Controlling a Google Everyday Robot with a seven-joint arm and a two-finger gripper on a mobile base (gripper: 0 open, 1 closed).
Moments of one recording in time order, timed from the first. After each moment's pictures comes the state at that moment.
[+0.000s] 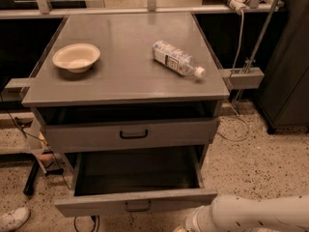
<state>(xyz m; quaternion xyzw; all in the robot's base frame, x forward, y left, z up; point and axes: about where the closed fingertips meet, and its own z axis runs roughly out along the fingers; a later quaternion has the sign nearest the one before) 0.343 -0.086 0.433 -0.36 0.89 0.22 0.15</state>
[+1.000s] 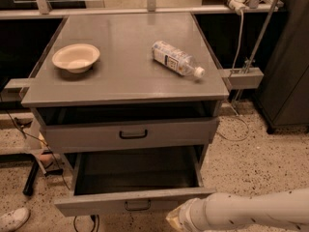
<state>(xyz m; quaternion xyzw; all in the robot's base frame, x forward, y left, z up) 0.375 -0.067 0.440 -0.39 0.88 0.19 0.20</state>
